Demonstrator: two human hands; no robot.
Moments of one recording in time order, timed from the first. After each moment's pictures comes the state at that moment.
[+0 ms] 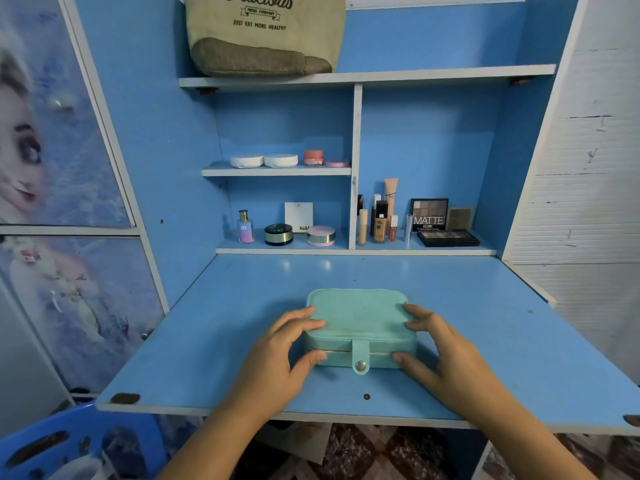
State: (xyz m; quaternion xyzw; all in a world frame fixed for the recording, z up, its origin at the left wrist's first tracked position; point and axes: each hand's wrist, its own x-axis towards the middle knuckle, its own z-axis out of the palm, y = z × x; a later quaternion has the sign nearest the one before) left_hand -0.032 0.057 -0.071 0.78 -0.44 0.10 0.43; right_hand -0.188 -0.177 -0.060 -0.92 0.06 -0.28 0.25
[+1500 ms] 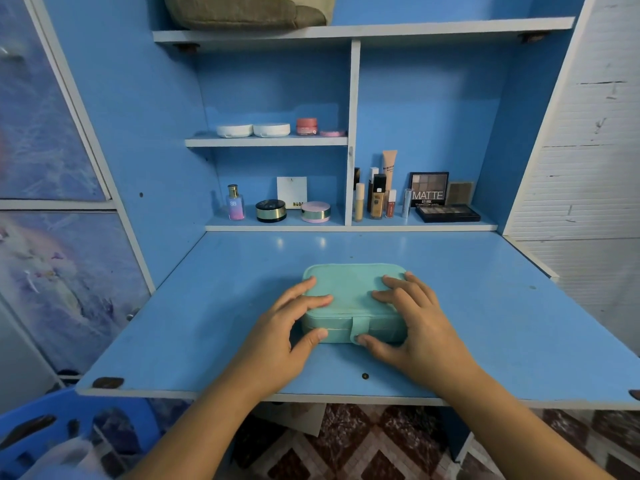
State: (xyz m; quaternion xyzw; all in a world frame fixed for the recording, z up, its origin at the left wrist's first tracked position) left_hand -0.030 0.047 -0.068 0.76 -0.48 0.05 0.43; right_hand -0.153 -0.157 -0.067 -0.92 0.04 -0.33 0.18
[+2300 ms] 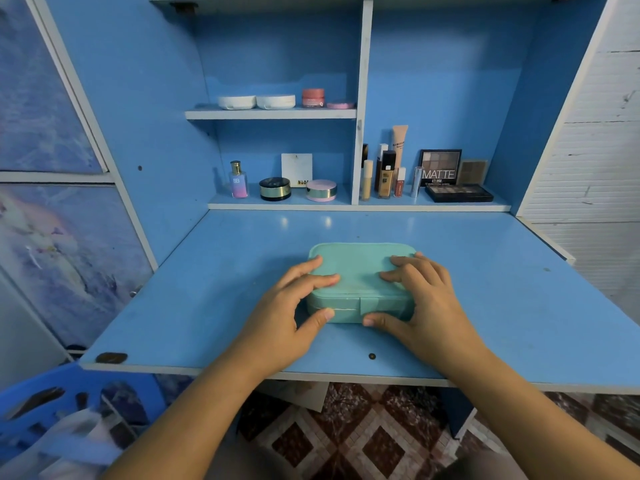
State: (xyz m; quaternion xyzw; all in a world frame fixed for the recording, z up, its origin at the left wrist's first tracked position) left_hand -0.028 0.047 -0.071 0.76 -0.47 0.05 0.44; right_hand -0.153 -0.154 -0.062 -0.92 0.07 -0.31 0.21
